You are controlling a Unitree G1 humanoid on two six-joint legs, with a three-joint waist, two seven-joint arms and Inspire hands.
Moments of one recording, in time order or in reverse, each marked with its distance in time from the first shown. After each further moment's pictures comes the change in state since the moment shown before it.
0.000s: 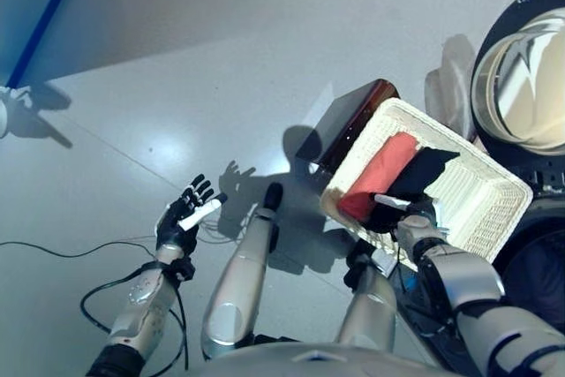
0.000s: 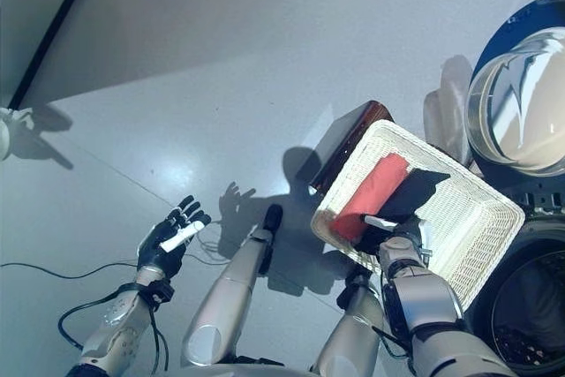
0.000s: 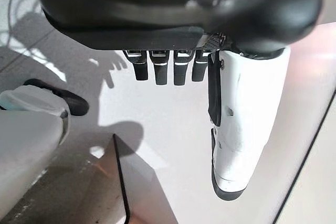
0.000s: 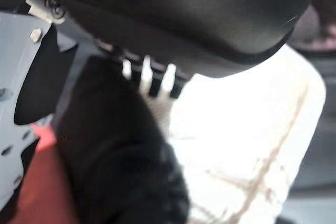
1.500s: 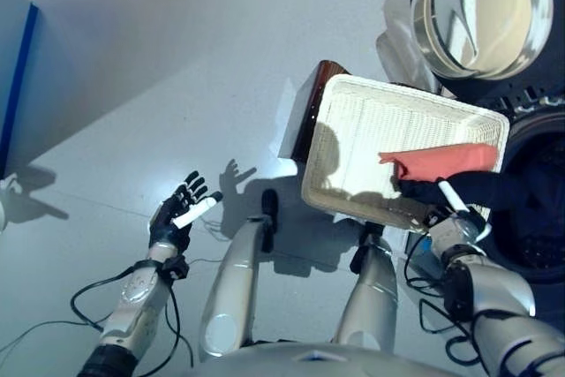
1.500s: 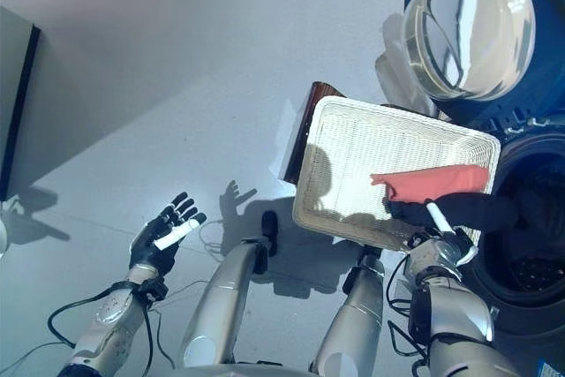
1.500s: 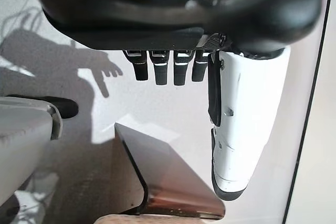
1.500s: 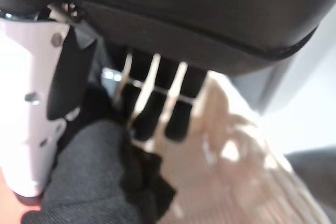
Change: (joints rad) left arm 0.008 0.033 -0.011 0.013 0.010 -0.001 0.022; right arm 0.085 -0.119 -0.366 -0.142 0.614 -0.187 -0.013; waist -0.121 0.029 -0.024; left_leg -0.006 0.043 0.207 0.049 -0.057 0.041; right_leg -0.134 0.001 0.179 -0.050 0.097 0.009
